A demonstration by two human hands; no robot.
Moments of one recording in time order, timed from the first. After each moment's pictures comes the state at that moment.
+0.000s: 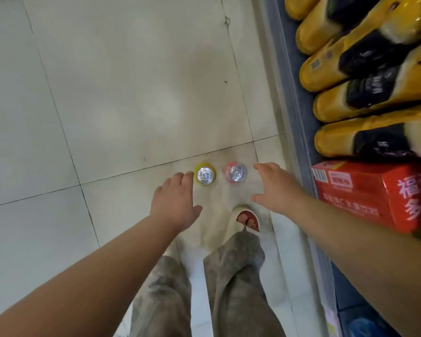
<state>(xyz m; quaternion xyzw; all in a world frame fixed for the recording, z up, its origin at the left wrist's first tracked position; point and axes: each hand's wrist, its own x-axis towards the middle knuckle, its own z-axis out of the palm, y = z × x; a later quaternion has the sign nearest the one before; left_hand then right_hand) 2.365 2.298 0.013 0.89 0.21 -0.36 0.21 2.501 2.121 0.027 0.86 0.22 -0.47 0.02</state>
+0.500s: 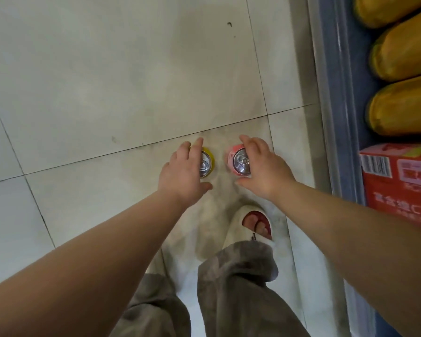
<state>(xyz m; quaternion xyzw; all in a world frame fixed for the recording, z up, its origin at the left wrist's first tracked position) 2.382 2.270 -0.158 0.87 0.24 -0.31 0.29 2.487 2.116 -0.149 0.87 0.26 -0.42 -0.02</state>
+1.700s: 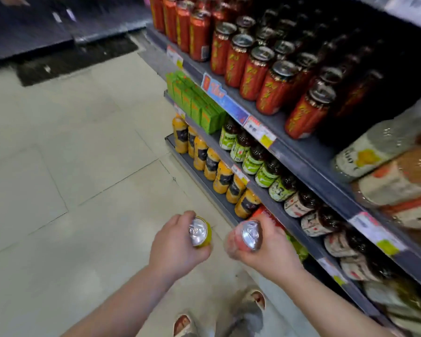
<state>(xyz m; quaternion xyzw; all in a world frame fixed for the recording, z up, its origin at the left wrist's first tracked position) 2.384 2.286 0.447 0.94 0.07 -0.09 0.32 2.389 2.083 0.461 0.94 -0.04 -0.15 -0.29</state>
